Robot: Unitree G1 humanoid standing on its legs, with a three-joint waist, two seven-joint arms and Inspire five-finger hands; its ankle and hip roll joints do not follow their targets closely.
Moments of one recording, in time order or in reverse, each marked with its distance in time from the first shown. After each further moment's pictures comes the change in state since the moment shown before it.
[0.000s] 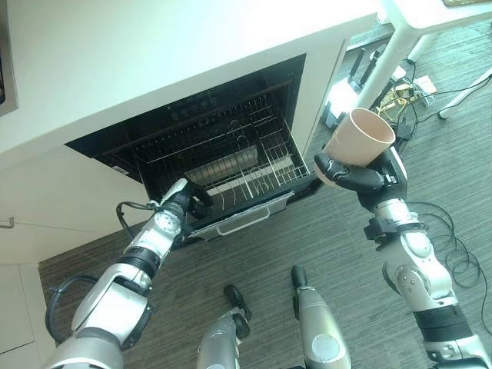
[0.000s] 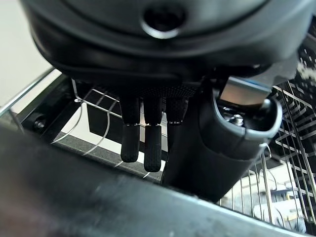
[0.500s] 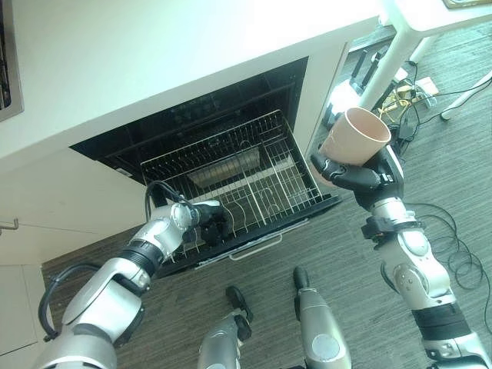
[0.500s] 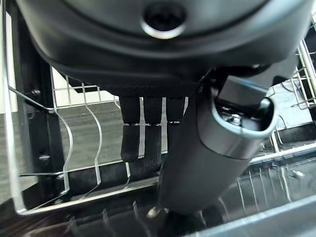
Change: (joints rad) left arm -0.001 0.095 -0.129 -0.305 0.218 0.125 -0.596; right arm -0.010 -0.002 0.013 -0.001 -0.001 0.008 0.000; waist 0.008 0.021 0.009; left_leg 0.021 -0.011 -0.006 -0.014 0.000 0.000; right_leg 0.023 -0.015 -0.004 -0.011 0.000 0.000
